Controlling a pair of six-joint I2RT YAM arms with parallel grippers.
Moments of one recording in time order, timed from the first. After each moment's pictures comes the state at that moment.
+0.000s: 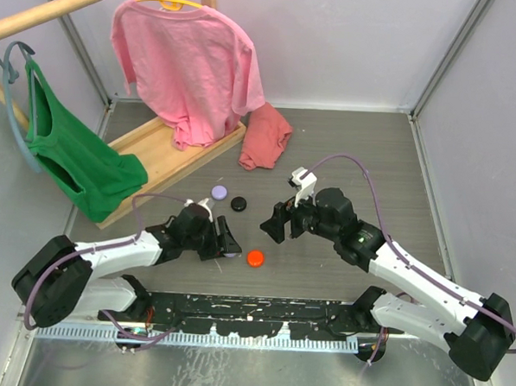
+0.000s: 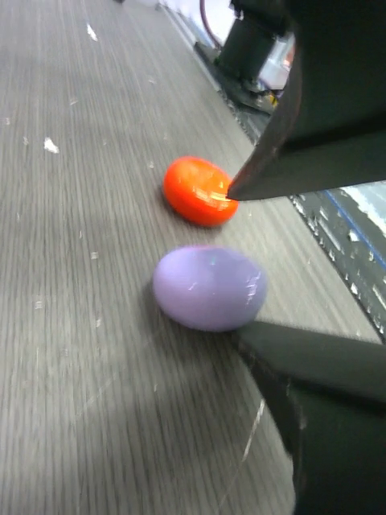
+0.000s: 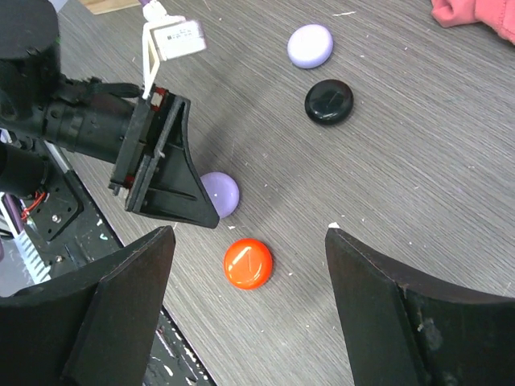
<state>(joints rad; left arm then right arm) -0.73 1.23 0.40 0.01 0.19 -1.01 0.77 0.95 0.68 -0.13 -0.19 0.28</state>
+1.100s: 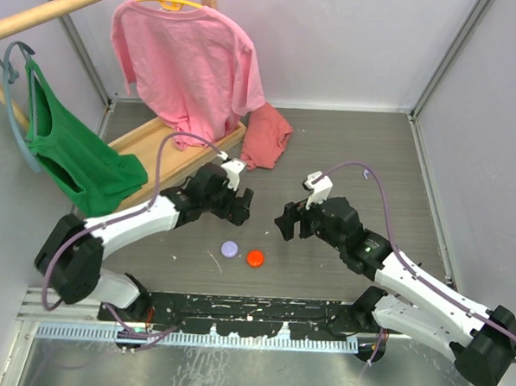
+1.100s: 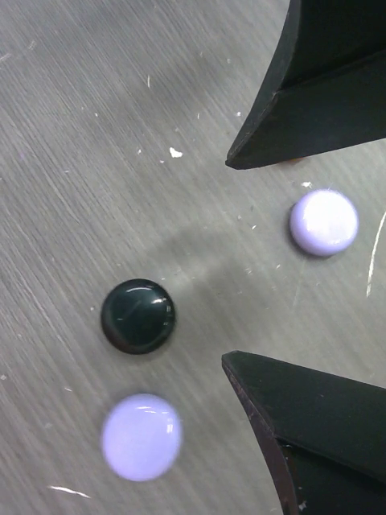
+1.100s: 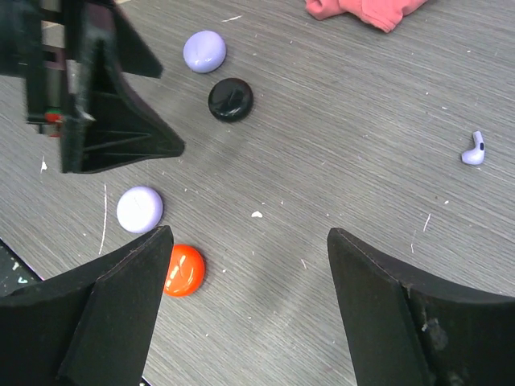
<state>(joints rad) -0.69 1.36 0.84 -0.21 0.02 -0.25 0.77 0.86 0.60 -0.16 0.06 0.27</state>
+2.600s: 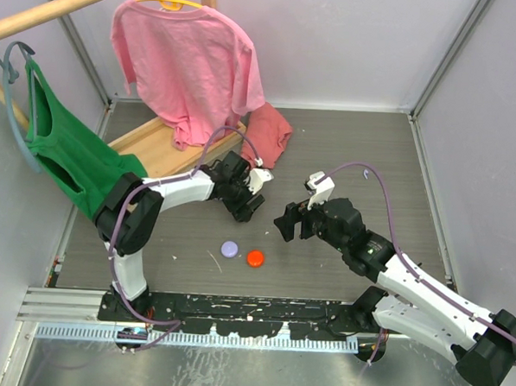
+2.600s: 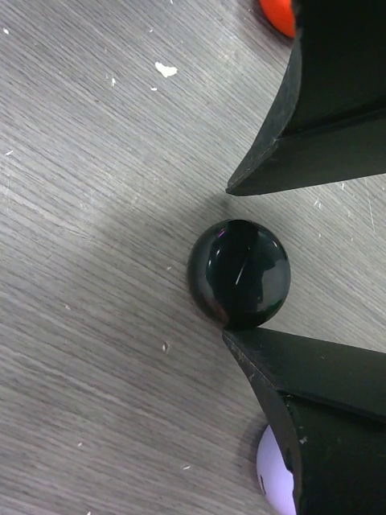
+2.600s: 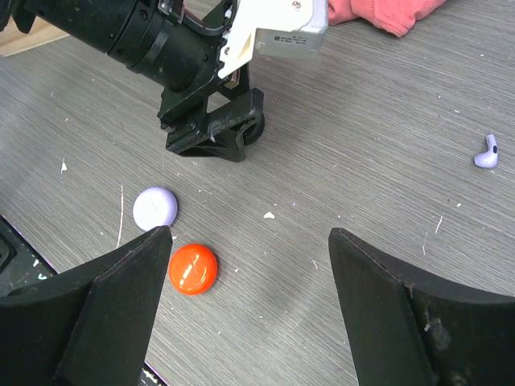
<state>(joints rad) -0.64 1.86 1.18 -0.37 0.26 0.27 0.77 0.82 0.60 -0.16 0.04 0.29</state>
